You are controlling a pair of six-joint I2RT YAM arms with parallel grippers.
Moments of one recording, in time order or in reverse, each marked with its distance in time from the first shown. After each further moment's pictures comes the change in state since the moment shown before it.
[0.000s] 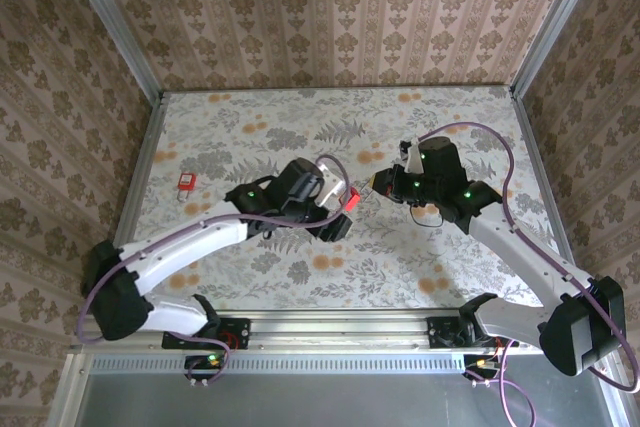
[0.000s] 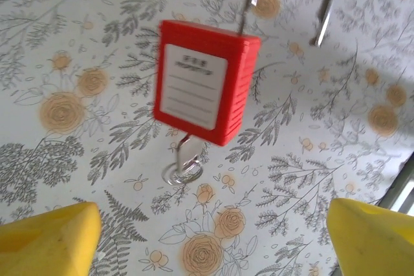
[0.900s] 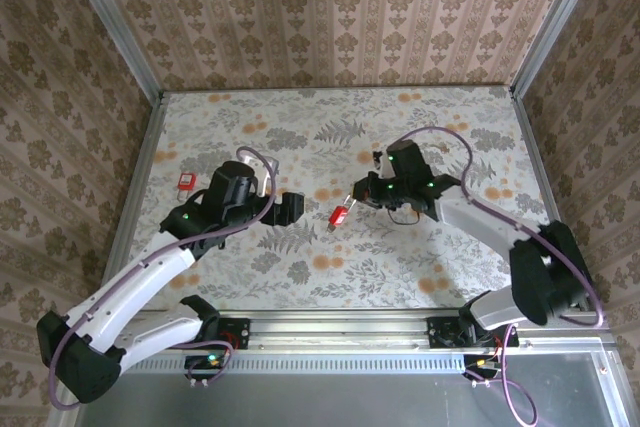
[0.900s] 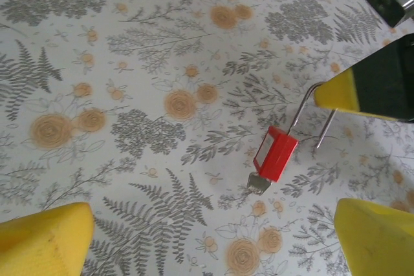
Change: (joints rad) left arm 0.254 -0.352 -0.198 0.008 -0.048 -0.186; right arm 0.072 0.309 0.014 0.146 -0.037 -0.011
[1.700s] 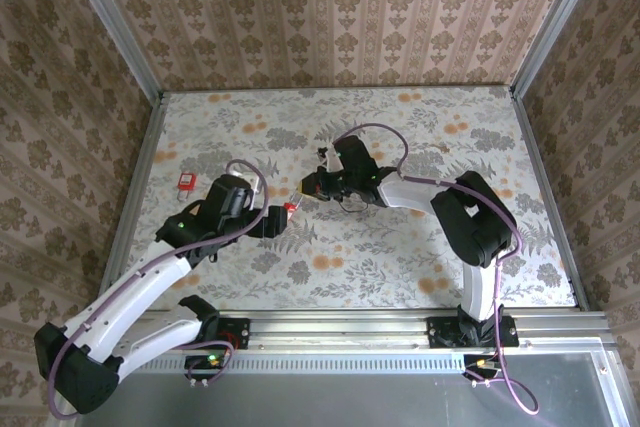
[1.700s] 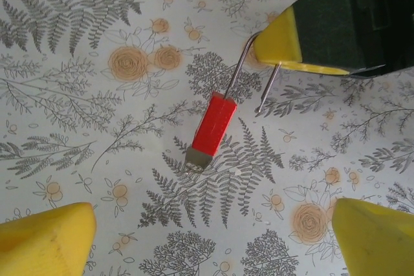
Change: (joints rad) left arm 0.026 -0.056 -0.080 -0.138 -0.122 -0.022; right arm 0.133 0.450 0.242 0.376 -0.150 0.110
